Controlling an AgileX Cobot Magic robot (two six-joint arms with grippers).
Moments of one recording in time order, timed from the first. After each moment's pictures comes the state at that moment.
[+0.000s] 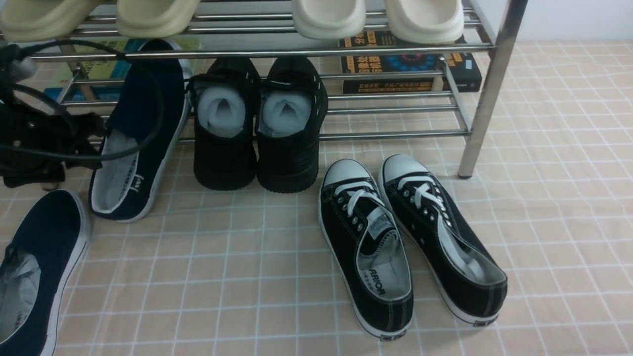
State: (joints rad) right arm -0.08 -0.01 0.02 0.06 0.39 0.01; left arm 0.11 1.54 -1.11 -0.21 0.60 0.01
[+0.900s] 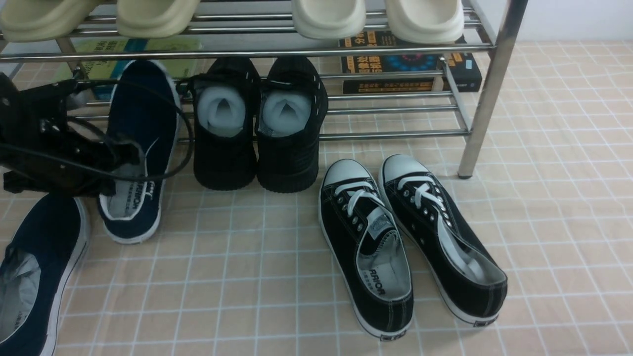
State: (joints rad) right arm -0.08 -0.01 0.02 0.06 0.39 0.01; left arm 0.06 1.60 -1.11 -0.18 0.64 -0.02
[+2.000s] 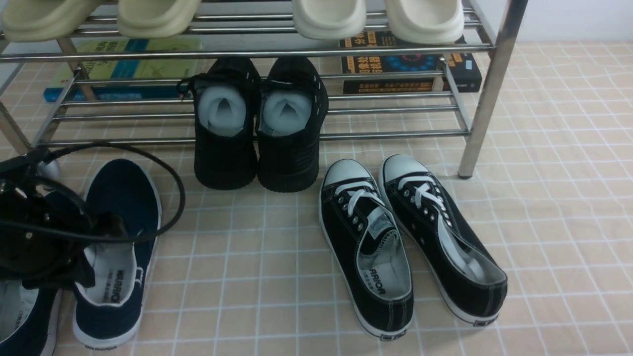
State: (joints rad) right arm -0.08 -0.01 0.02 0.06 0.39 0.01; left arm 0.06 1.42 -0.87 -0.11 0.83 -0.18
